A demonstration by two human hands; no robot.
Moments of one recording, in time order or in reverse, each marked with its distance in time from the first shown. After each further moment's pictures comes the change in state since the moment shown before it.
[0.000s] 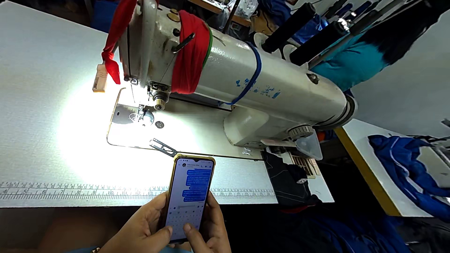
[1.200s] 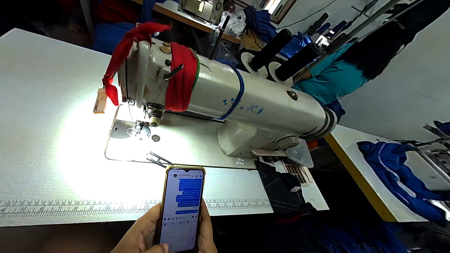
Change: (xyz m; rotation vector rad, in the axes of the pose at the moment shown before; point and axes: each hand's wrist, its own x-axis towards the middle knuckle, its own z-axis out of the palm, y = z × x) left_hand 0.002 0.000 -0.005 -0.120 -0.070 0.034; right_hand 0.003 0.003 0.000 -0.060 -0.106 -0.040
